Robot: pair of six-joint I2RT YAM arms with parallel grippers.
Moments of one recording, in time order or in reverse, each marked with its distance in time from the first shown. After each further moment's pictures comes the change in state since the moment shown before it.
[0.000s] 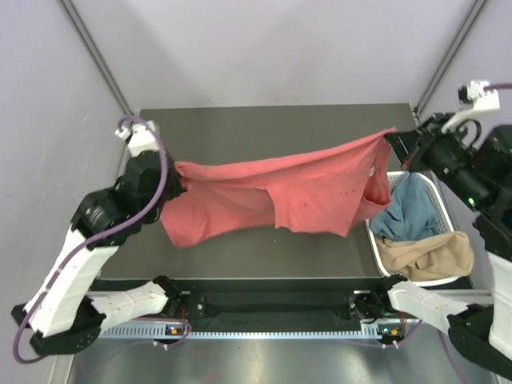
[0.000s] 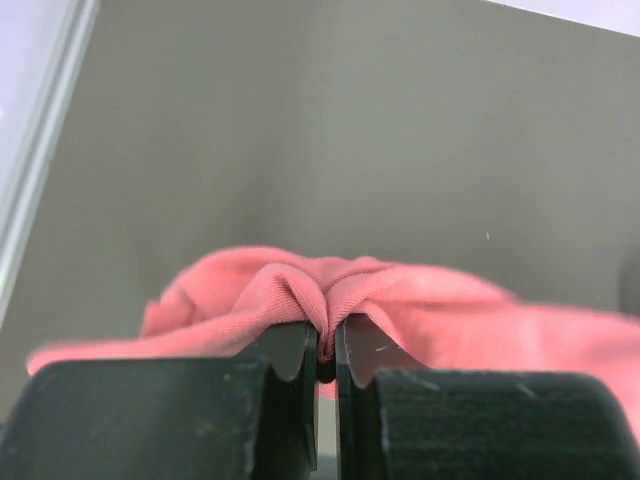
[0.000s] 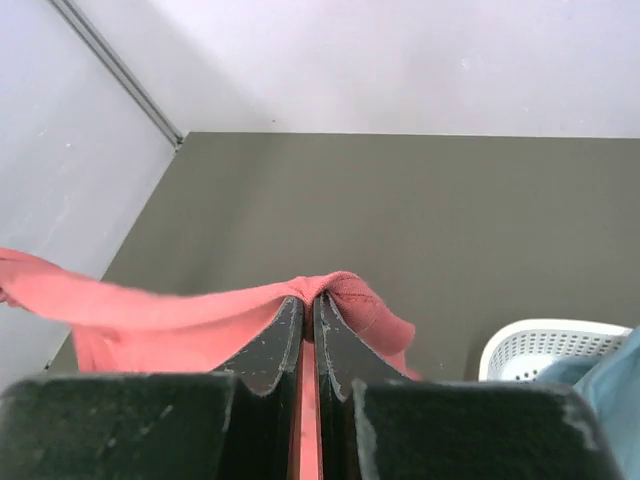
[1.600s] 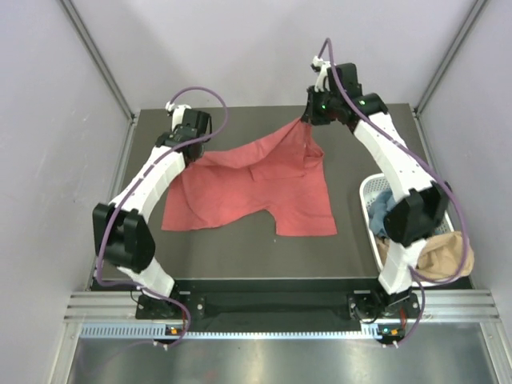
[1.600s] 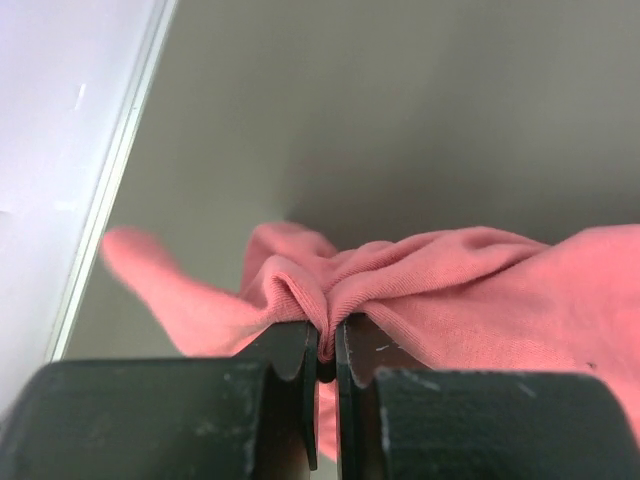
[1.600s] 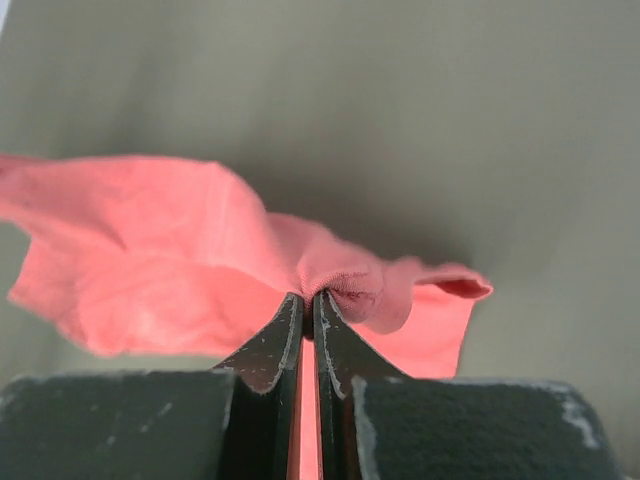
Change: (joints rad) left arm 0.431 0.605 -0.100 0.420 0.023 0.239; right arm -0.042 0.807 0.059 0.262 -0.200 -0.092
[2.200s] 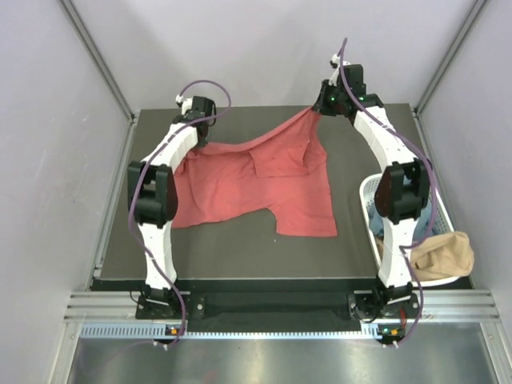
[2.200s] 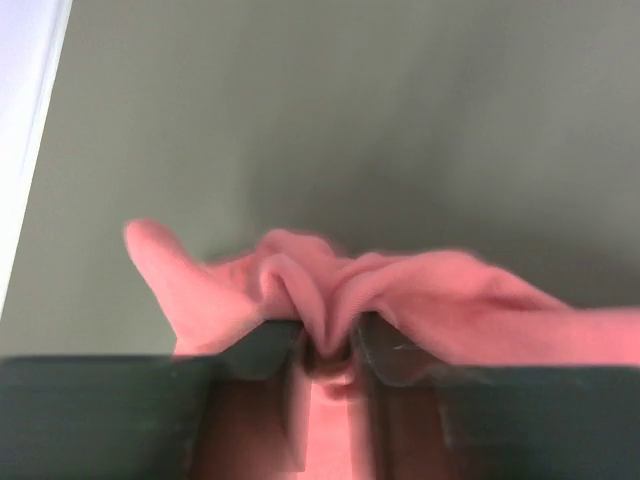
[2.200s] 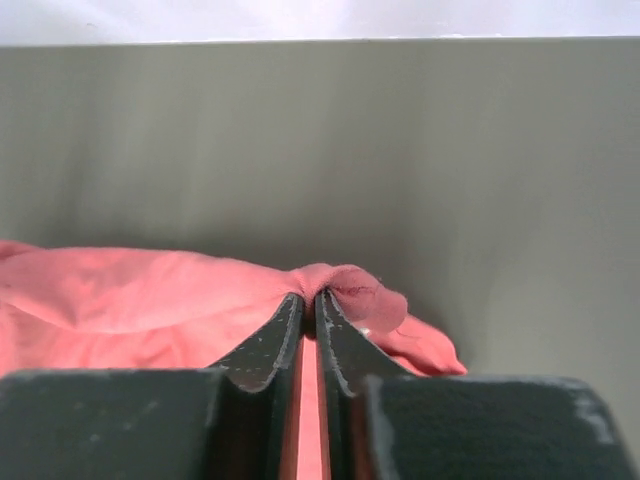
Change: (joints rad) left arm 0.094 0.474 0.330 0.063 0.074 0.017; right arm -0.162 0.298 0.093 0.269 -0.053 0.094
